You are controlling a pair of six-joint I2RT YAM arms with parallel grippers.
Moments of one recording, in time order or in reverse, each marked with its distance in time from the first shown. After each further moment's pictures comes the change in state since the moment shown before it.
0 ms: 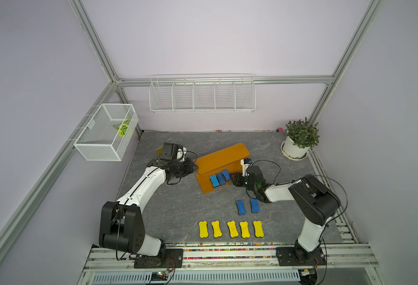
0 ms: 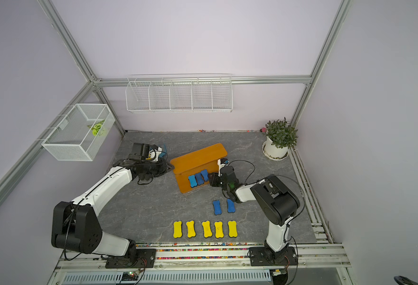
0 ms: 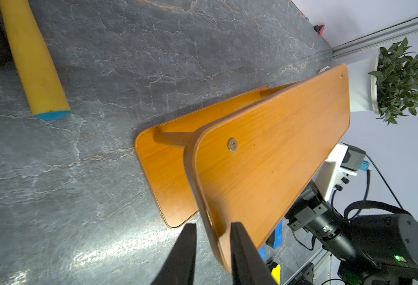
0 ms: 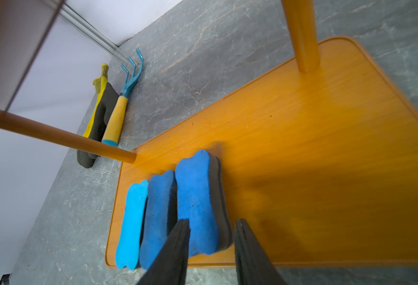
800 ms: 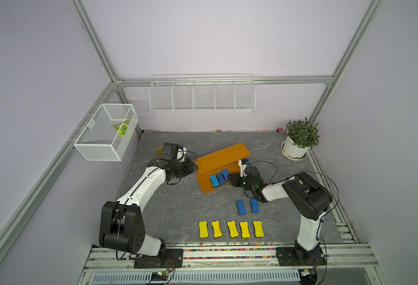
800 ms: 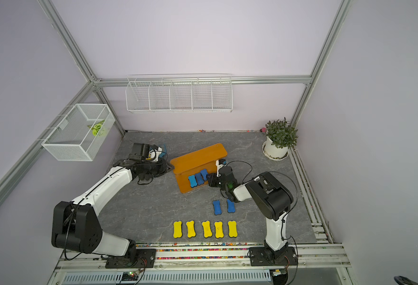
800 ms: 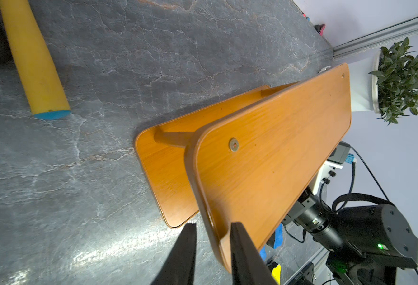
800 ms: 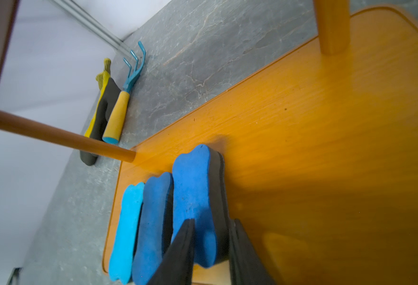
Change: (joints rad) left arm 0.000 0.002 0.000 0.000 0.000 0.000; right arm 0.000 0.076 0.027 0.064 -0.042 0.025
